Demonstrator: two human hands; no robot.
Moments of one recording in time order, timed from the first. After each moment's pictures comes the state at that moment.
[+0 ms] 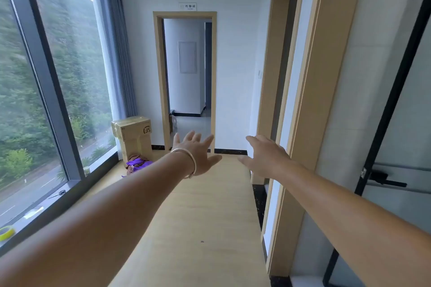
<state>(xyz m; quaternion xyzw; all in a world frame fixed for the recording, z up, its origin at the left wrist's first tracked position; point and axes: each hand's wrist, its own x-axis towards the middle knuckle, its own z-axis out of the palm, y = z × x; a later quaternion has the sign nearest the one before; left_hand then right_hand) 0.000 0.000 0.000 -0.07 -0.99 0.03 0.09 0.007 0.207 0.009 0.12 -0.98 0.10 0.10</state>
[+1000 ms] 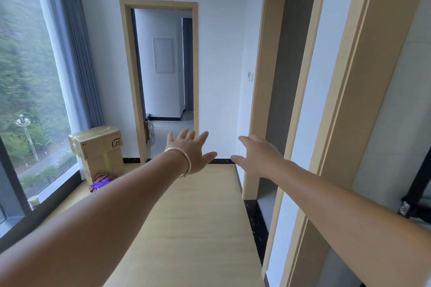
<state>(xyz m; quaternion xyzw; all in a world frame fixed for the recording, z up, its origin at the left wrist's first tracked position) -0.336 -0.055 0.002 -0.10 -0.99 0.04 0.11 -0.314 0.149 0.006 0.08 -0.99 0.08 0.11</state>
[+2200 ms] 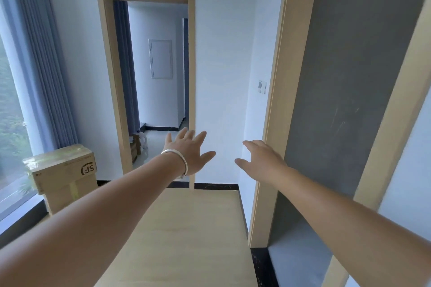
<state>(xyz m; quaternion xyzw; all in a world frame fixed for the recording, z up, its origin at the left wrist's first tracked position) -0.814 -0.012 0.005 -0.10 -0.99 0.03 0.14 -0.799 0.209 -0.002 0.08 -0.99 0.11 0.10</state>
